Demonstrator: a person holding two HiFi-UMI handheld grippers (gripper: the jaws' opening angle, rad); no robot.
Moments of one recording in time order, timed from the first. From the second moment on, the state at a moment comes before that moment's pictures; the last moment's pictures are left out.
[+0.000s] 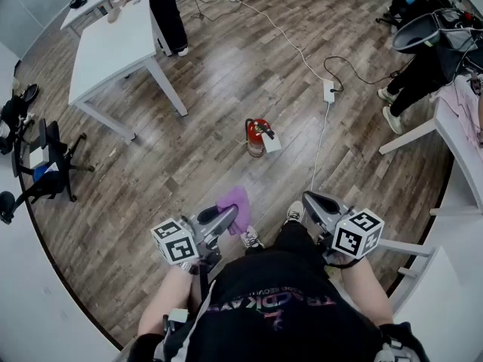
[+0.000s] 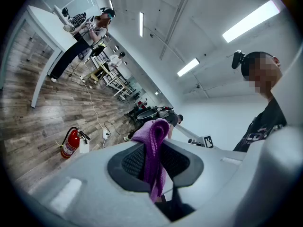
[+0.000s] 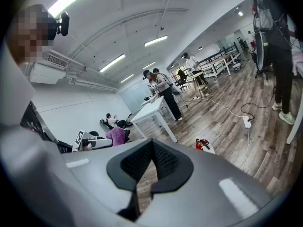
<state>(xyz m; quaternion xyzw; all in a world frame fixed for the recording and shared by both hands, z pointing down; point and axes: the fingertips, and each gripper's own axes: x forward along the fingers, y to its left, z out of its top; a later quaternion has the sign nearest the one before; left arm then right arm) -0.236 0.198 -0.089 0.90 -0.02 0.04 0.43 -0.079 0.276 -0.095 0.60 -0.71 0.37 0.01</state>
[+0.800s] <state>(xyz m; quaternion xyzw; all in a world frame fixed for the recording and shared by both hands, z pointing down) -0.234 0.199 -0.090 0.90 -0.01 0.04 0.43 -0.071 0.276 -0.097 0.61 -0.71 0.36 0.00</state>
